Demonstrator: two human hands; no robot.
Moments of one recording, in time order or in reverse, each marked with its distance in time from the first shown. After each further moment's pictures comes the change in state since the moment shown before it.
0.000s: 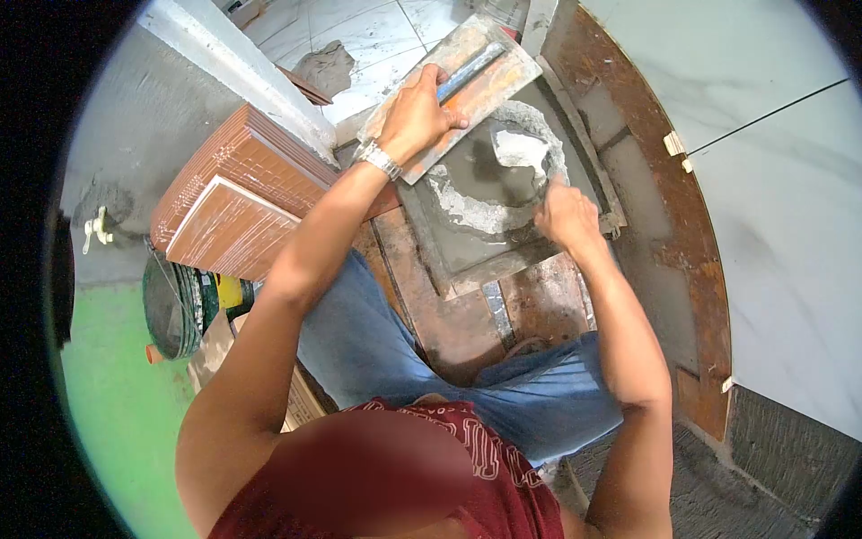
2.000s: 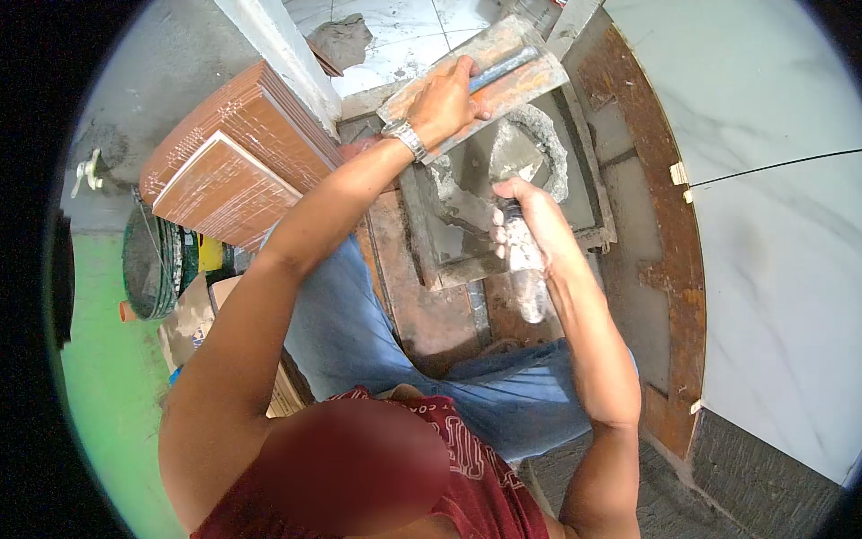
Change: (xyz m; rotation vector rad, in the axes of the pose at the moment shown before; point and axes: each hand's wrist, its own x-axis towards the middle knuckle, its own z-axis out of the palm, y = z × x) left_hand 0.003 -0.002 0.019 -0.027 0.080 -0.047; right_hand -0.035 -0.062 -0.036 1.591 -0.493 0.287
